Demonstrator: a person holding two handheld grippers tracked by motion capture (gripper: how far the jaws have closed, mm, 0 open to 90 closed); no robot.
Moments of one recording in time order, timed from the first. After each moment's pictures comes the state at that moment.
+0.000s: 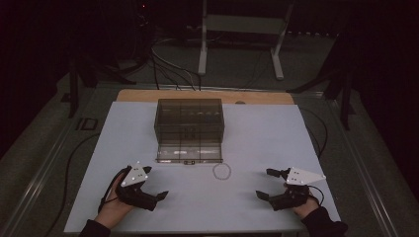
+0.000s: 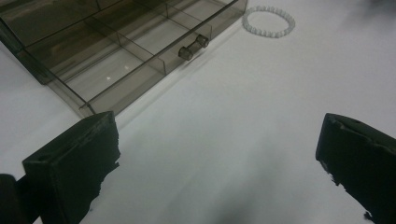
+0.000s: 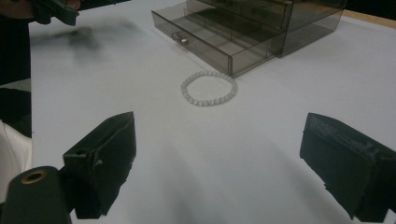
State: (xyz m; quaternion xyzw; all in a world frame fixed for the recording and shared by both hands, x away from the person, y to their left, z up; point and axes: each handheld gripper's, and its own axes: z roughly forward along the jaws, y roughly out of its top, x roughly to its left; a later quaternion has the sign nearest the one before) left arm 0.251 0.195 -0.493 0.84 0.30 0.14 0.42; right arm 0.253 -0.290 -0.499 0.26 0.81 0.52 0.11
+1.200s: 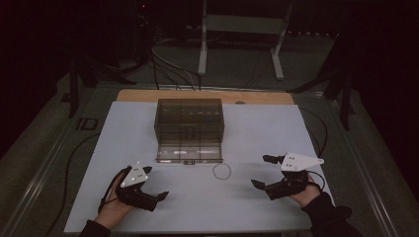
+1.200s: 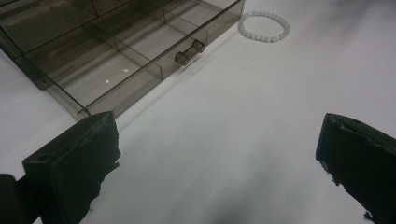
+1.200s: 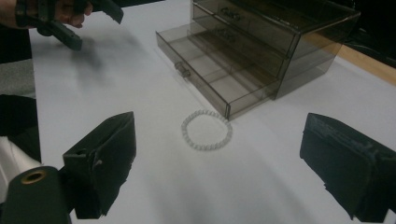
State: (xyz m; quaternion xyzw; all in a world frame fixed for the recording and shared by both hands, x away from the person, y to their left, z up) left arm 0.249 0.194 -0.490 0.84 0.30 0.14 0.43; right arm 0.267 -0.260 -0.430 0.23 0.83 0.48 0.14
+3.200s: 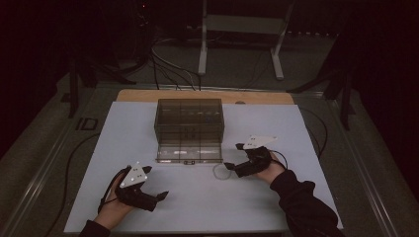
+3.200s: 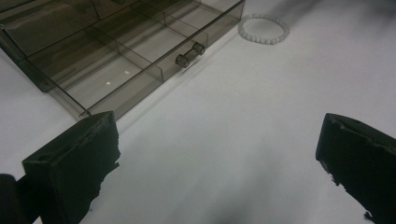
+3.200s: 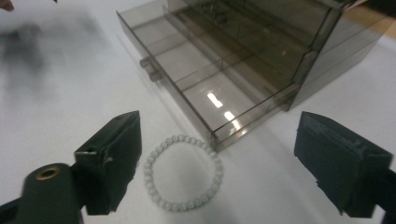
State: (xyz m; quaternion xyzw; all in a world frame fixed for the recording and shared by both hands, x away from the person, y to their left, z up) left arm 0.248 0.195 -0.489 0.84 0.30 0.14 0.43; right arm 0.340 -0.192 -0.471 0.26 0.86 0.43 0.11
